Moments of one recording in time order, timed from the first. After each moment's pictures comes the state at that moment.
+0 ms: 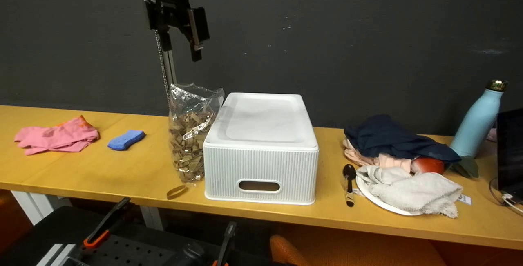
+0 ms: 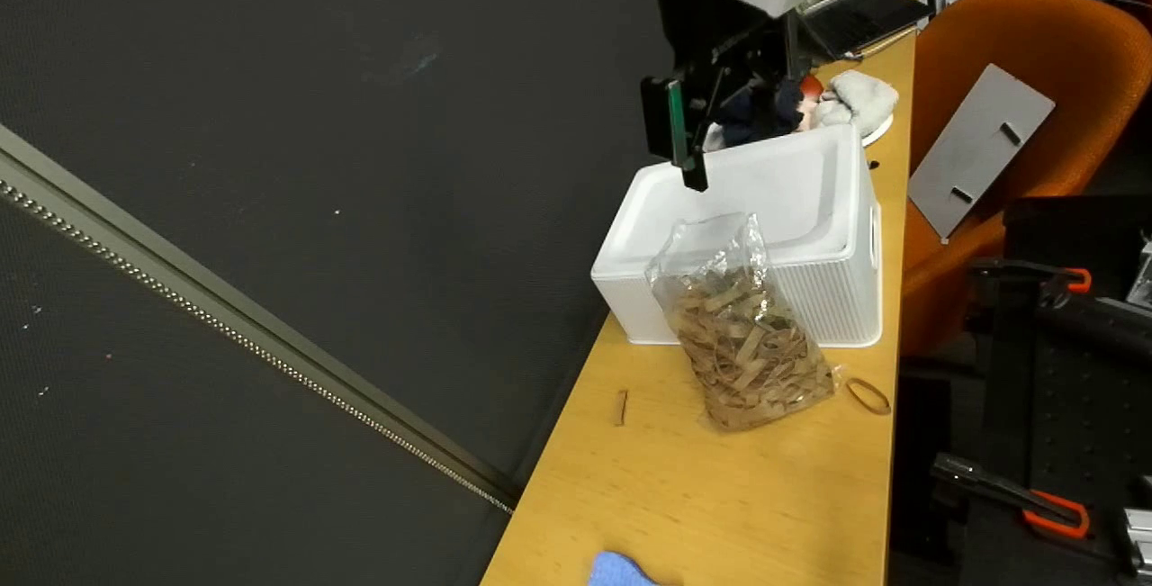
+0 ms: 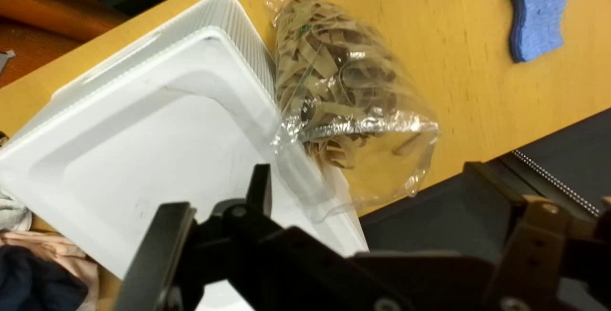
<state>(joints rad) -0.02 -0.25 0.09 -2.34 0.12 2.29 0.26</state>
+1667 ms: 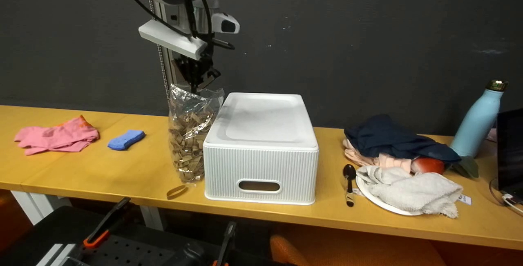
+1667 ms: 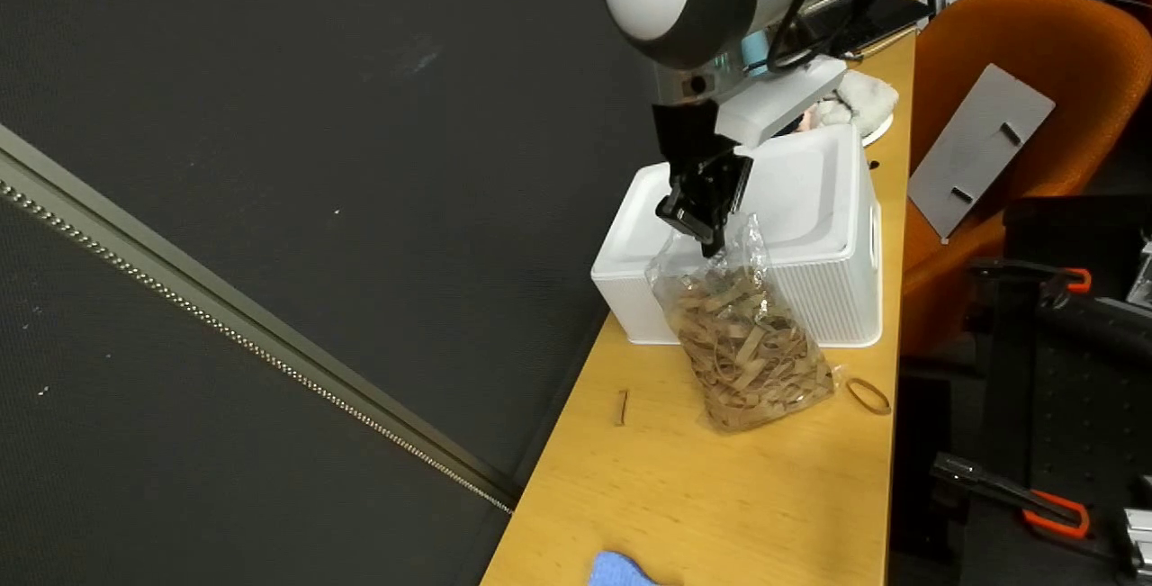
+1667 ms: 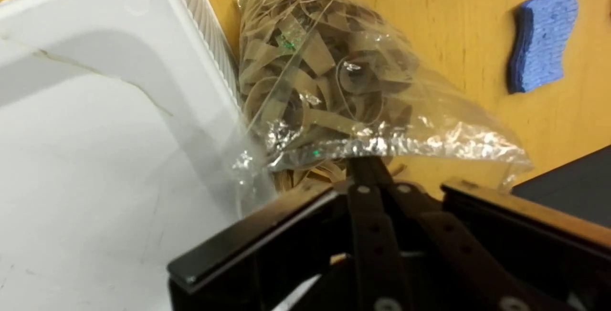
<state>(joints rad) -0.02 0.07 0.06 -2.25 0.34 2.44 -0.09</state>
